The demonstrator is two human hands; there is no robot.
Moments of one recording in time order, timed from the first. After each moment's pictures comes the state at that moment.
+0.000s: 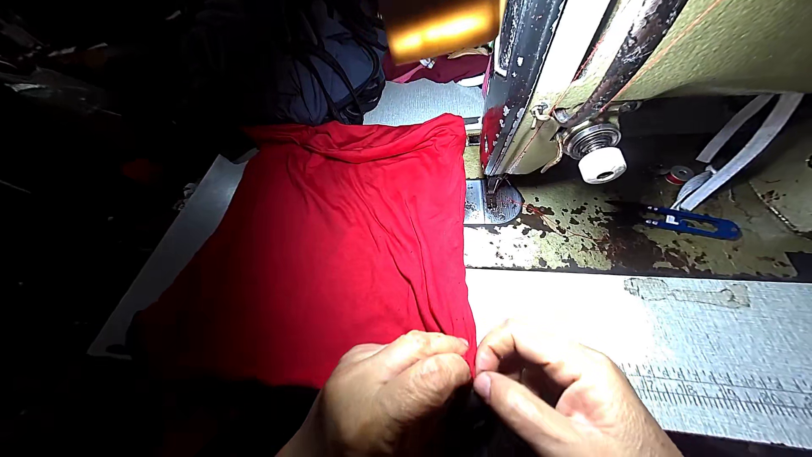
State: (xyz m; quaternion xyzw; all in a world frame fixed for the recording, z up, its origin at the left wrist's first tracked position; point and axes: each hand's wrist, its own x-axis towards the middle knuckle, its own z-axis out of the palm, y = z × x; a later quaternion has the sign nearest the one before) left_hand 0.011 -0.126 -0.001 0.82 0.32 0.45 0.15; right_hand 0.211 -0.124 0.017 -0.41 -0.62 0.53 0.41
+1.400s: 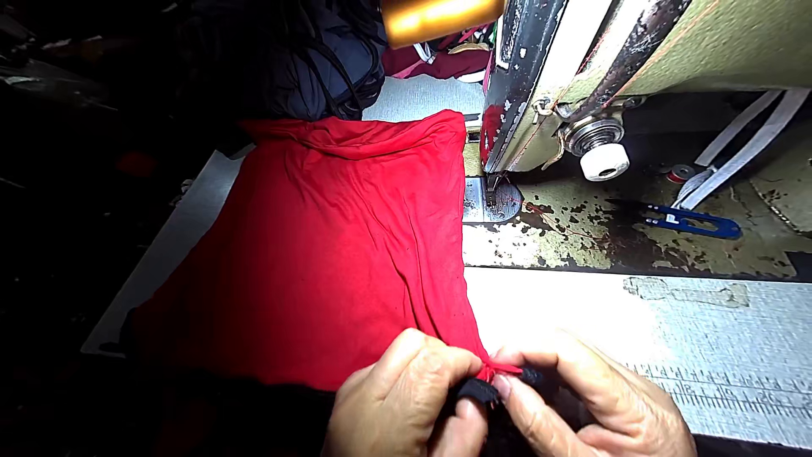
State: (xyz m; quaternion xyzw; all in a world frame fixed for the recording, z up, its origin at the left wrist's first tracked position) left_hand 0.040 -0.149 0.023 0.74 0.48 0.44 0.19; right_hand 0.216 -0.131 0.009 -0.39 -0.68 0.39 0.48
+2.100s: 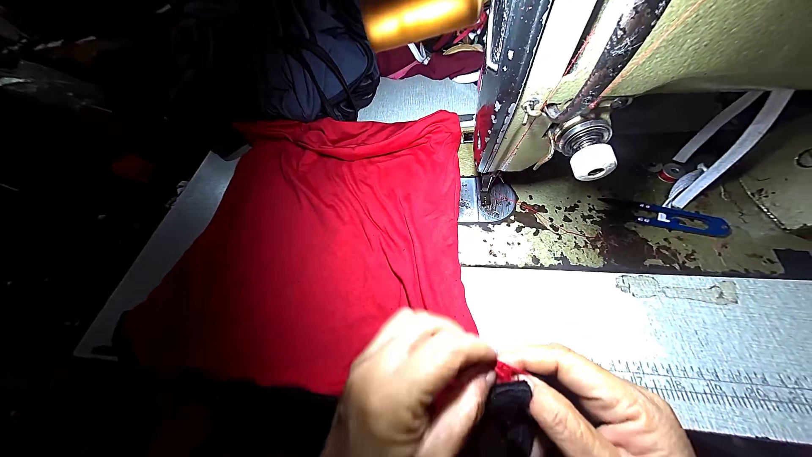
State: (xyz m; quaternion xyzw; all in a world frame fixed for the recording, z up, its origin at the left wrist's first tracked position) left_hand 0.044 -0.141 0.020 0.72 0.49 0.43 0.23; right_hand 0.223 -0.144 0.010 -0.41 -0.57 0.52 0.49
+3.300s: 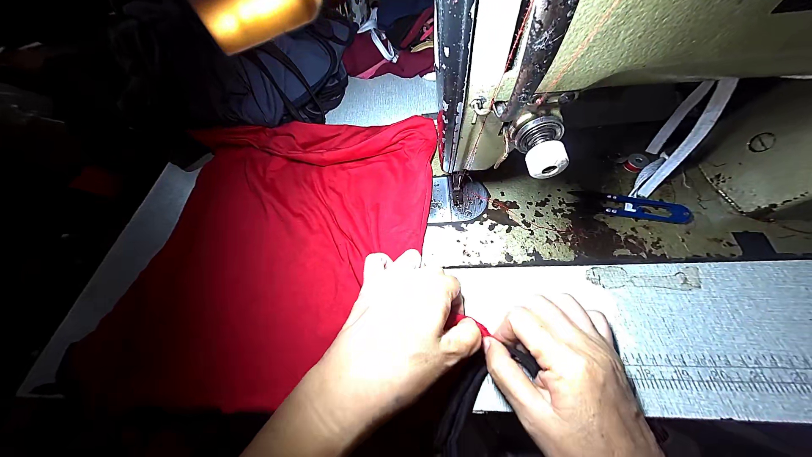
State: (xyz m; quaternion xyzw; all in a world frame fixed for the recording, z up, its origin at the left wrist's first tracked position) left_hand 0.053 -0.074 0.018 0.84 0.52 0.10 0.15; right_hand 0.230 -0.117 -0.026 -0.57 -0.74 0.09 0.36
